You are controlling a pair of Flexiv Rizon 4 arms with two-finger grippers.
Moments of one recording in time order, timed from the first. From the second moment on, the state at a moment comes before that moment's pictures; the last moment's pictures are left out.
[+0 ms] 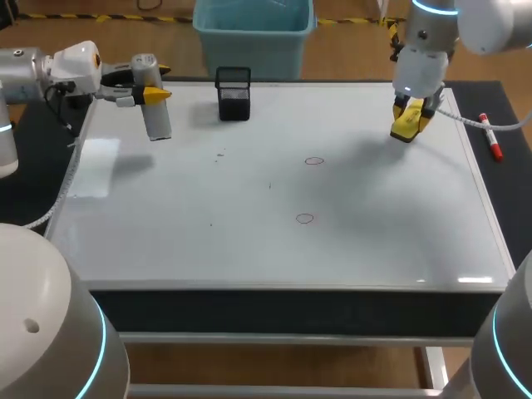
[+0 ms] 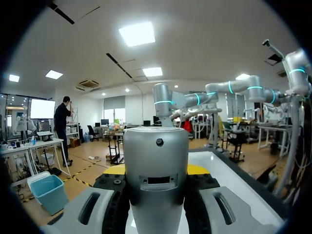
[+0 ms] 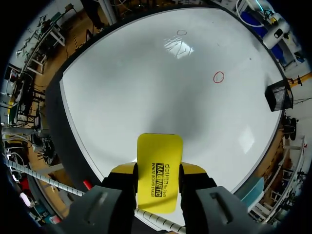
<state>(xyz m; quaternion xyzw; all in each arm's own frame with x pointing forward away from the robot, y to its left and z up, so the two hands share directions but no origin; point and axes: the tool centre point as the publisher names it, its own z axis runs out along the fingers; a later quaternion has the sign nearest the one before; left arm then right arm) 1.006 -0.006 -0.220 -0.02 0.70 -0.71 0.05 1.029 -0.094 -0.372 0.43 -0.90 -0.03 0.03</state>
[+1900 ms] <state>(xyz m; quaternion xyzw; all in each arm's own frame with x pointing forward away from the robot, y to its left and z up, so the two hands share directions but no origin) 0.969 -0.300 -0.245 0.15 0.67 -0.73 -0.08 1.029 -0.094 -0.373 0.43 -0.90 -0.03 0.03</state>
